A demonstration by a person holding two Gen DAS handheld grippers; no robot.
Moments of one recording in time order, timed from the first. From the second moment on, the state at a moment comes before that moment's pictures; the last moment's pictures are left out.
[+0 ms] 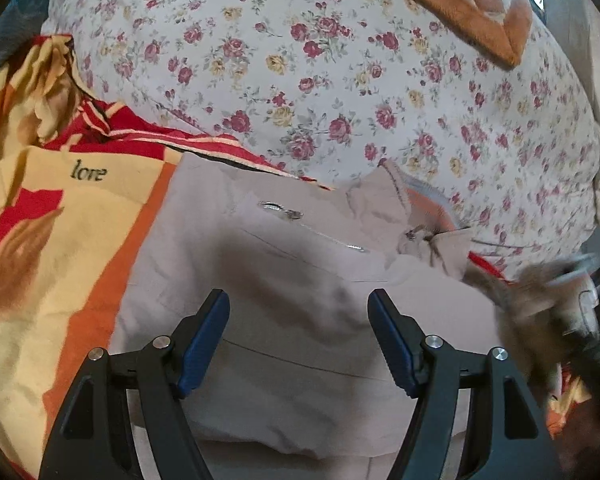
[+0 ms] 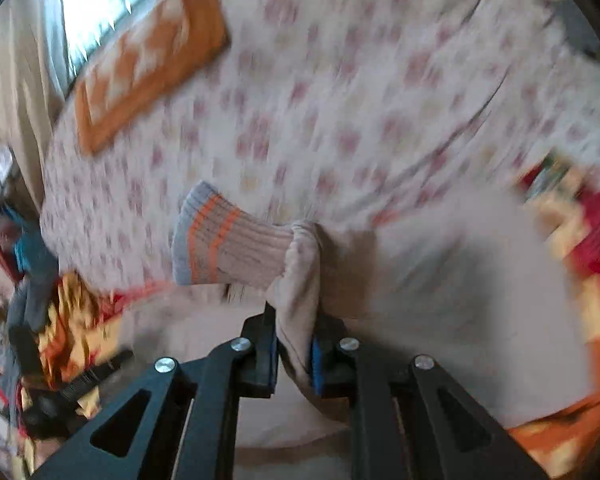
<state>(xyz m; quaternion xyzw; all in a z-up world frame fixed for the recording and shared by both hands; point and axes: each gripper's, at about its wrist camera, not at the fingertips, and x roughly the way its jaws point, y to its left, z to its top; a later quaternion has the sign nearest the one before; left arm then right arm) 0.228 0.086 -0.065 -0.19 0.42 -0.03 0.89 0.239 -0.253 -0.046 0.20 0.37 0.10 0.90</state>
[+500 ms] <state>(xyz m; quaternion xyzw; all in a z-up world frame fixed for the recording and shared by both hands) 0.230 0.076 -0.062 -0.29 0.40 -0.15 0.86 0.238 -0.153 -0.091 -0.01 0.46 0.16 0.87</state>
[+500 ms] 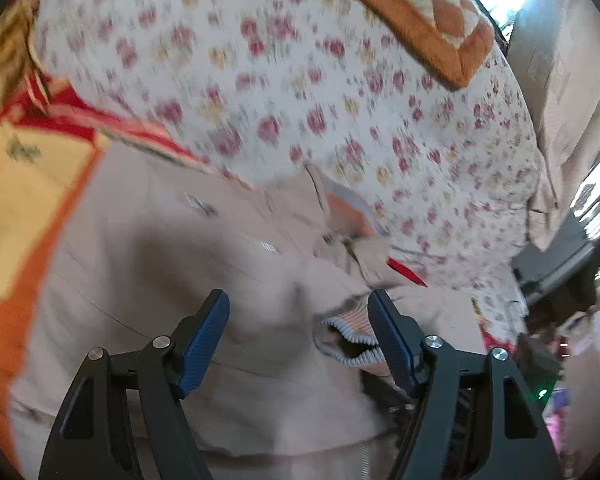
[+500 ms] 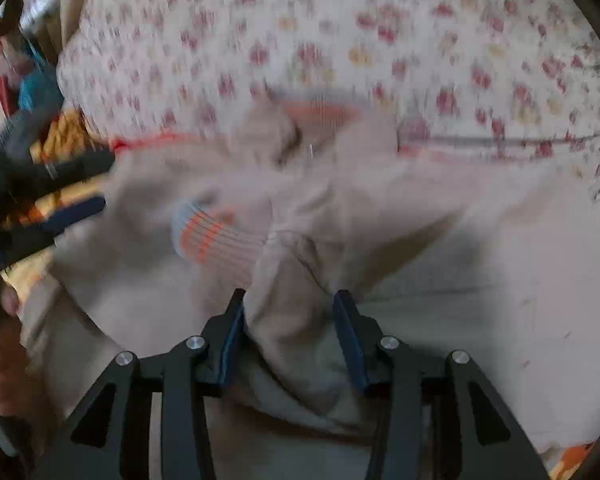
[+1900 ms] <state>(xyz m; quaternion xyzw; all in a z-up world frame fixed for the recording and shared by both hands) 0.178 0.096 0.053 -0.21 0.24 -0.27 0.91 0.138 -0.190 -0.094 -0.06 0.49 0.14 0.86</state>
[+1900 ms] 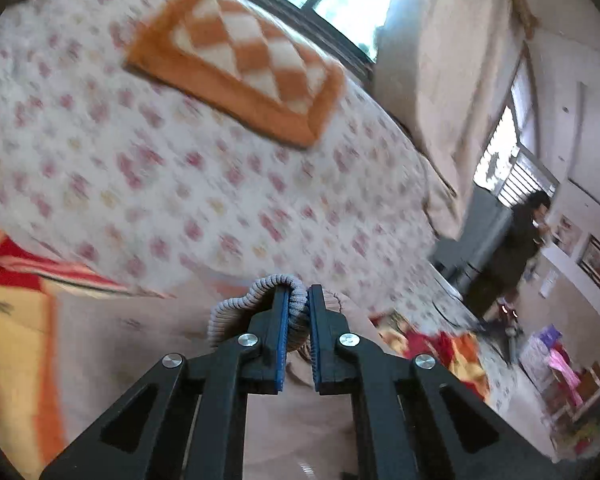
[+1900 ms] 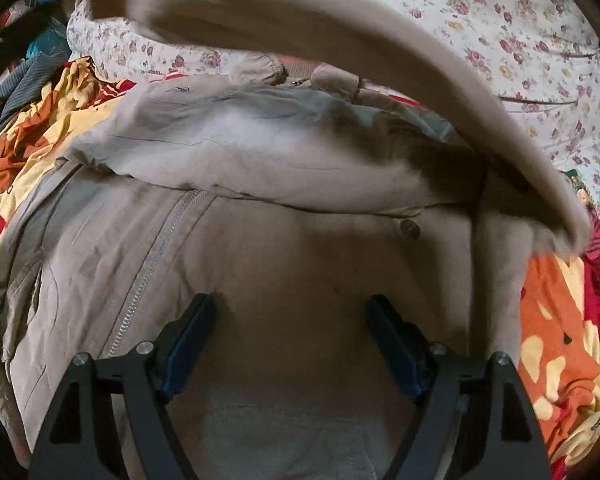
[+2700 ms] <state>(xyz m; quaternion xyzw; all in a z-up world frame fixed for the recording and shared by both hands) 0.223 0.087 -0.058 -0.08 0.43 -0.04 0.90 0.172 -0.305 -0.013 0.06 0.37 0.08 0.93</state>
